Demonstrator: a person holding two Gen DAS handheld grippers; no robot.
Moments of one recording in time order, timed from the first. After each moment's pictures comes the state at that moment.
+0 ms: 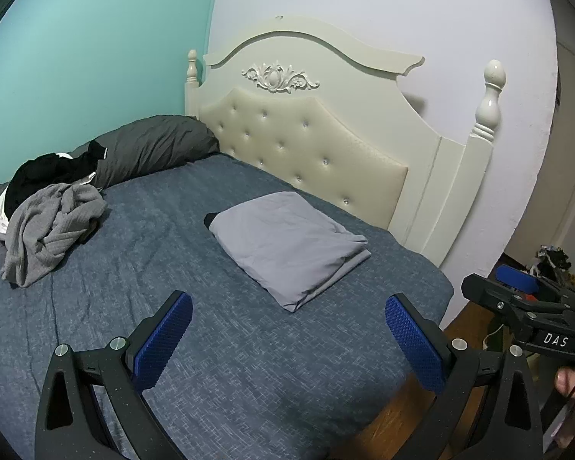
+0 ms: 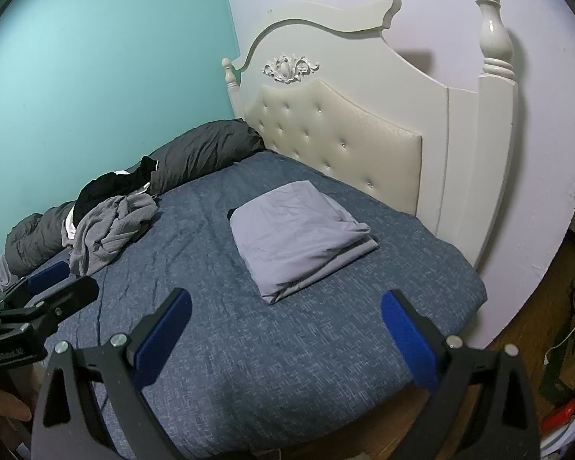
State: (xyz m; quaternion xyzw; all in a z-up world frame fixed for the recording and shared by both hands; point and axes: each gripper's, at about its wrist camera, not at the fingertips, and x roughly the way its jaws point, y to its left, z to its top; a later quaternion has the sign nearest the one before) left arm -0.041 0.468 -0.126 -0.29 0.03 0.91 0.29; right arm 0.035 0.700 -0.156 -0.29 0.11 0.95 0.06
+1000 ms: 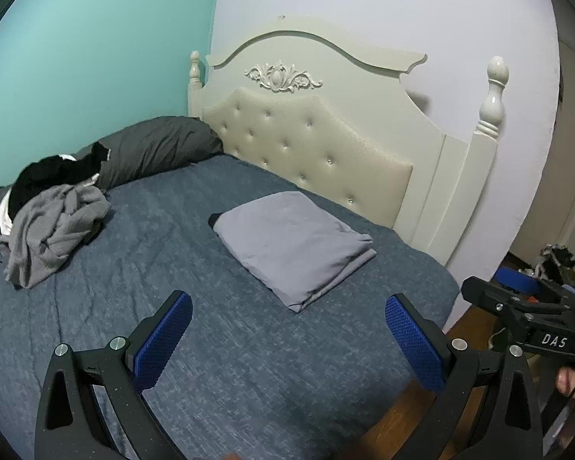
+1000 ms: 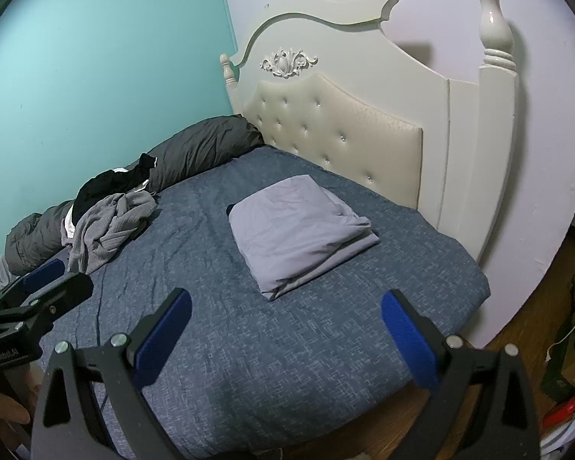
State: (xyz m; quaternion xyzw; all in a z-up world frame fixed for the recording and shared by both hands) left arm -0.043 0.469 -0.130 -0.29 0.04 0.92 0.27; right arm 0.030 0.702 -0.164 -0.30 0.12 0.94 0.06
